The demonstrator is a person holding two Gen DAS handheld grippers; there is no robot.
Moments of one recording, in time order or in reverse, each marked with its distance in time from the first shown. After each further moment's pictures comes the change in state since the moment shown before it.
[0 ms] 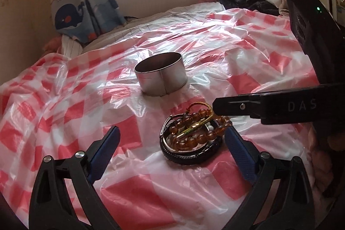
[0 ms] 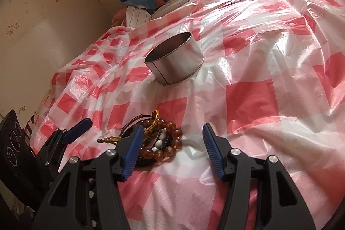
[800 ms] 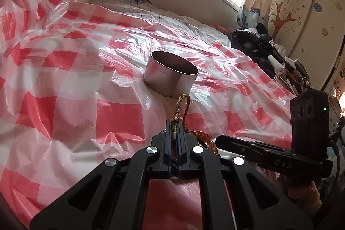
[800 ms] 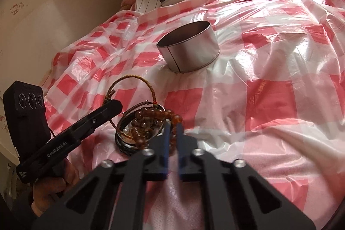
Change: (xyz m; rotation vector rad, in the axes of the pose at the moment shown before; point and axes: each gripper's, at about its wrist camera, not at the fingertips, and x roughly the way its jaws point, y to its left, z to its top) left arm 0.022 0.084 -0.028 -0.537 -0.026 -0.302; right arm 0.011 0.016 -0.003 -0.090 0.052 0.007
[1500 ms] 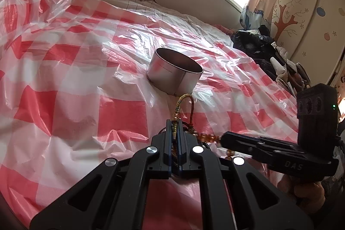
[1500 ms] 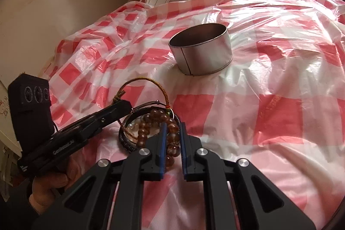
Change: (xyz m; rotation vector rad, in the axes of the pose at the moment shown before) left arm 0.004 0.005 -0.002 -0.029 0.011 0.002; right arm -0.004 0.013 0.006 -0.083 0.030 -0.002
